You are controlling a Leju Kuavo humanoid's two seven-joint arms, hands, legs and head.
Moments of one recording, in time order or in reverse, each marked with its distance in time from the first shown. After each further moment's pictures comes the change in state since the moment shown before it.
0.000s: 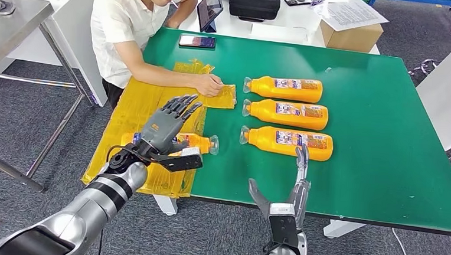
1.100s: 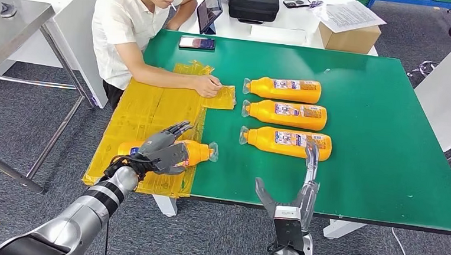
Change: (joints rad) left arm 0.048 0.023 0.094 0.056 0.254 -0.419 0.090; right arm 0.029 0.008 -0.034 -0.063 0.051 -0.019 0.000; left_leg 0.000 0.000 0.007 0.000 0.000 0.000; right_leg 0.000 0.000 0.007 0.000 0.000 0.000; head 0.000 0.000
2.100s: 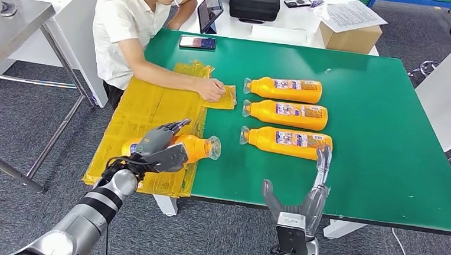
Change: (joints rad) left arm 0.076 0.003 0.018 -0.194 -0.012 -0.033 0.075; right arm 0.052 0.051 -0.054 -0.108 0.096 0.000 0.000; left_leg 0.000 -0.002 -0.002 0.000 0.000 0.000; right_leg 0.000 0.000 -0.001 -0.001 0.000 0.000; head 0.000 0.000
